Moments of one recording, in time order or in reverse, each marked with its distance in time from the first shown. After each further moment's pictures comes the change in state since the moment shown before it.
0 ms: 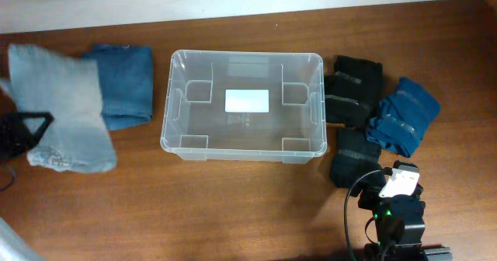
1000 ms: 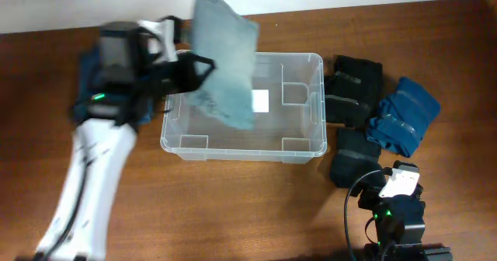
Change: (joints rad) left arm -0.924 0.083 -0.166 0.680 -0.228 -0.687; right arm 0.000 0.000 0.000 0.000 0.000 0.000
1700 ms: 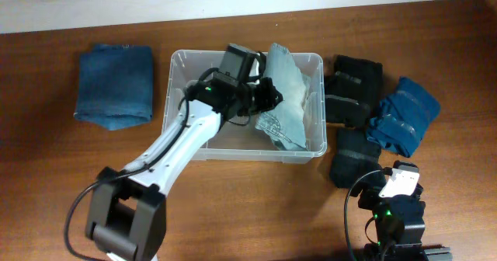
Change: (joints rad) left arm -0.367 0.352 -0.010 0.154 -0.195 -0.288; right arm 0.000 0.000 0.000 0.000 0.000 0.000
